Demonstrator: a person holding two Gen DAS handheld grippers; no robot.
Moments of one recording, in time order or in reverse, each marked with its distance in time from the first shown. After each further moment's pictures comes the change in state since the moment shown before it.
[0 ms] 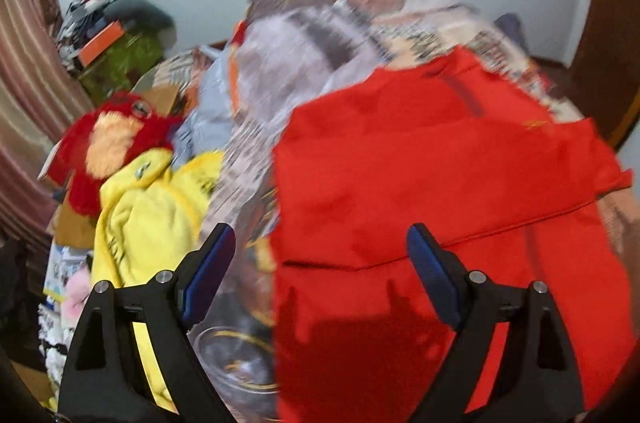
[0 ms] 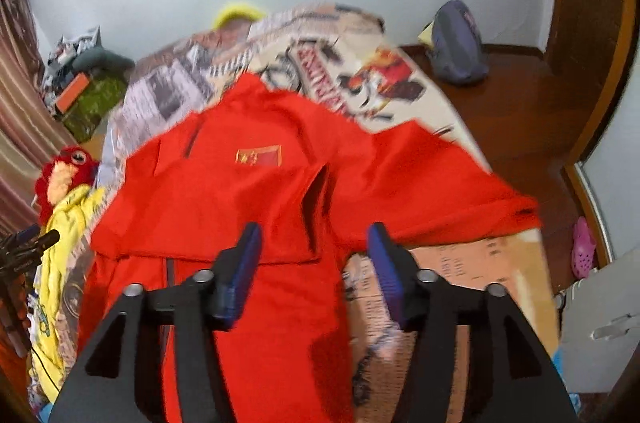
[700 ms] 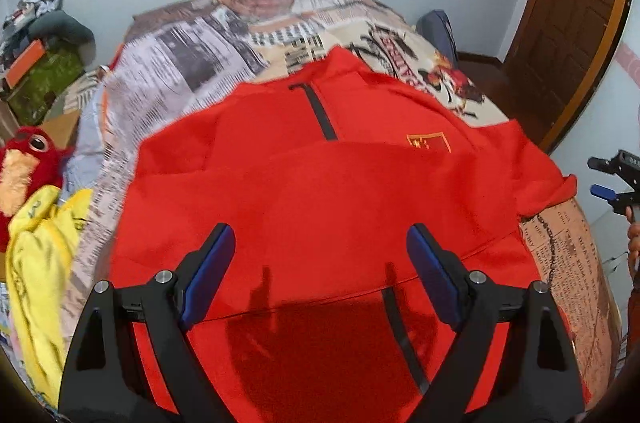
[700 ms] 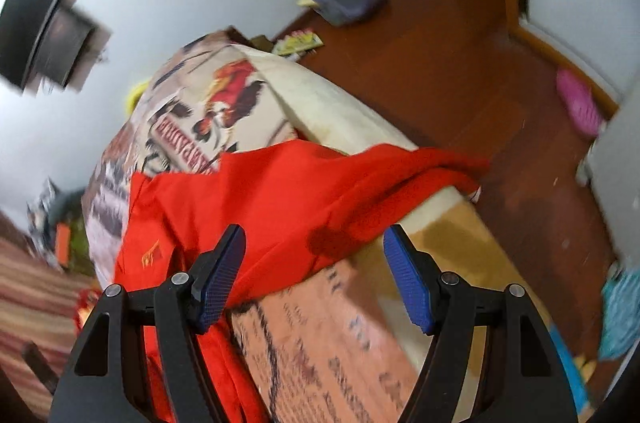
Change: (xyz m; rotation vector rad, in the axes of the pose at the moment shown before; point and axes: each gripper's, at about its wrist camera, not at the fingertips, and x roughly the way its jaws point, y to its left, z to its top) left arm 0.054 -0.128 0.029 0.057 0.017 -0.239; right arm 0.070 -0.188 0.003 0.631 0.078 0.051
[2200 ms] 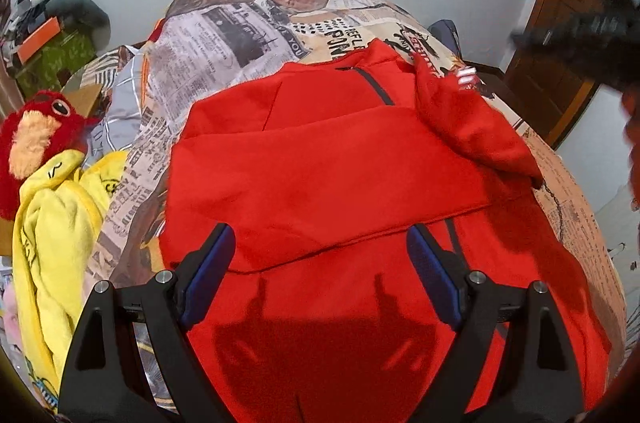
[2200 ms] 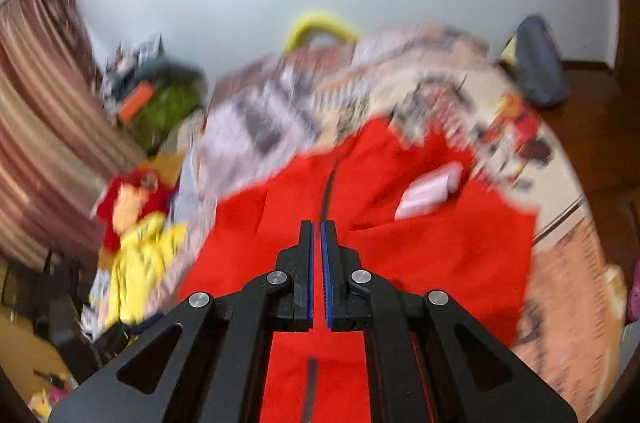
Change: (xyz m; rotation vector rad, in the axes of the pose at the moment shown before) left arm -0.043 0.078 -0.058 -0.044 -0.031 -0.015; right arm 0.028 0.293 -0.145 -0.704 0.105 0.171
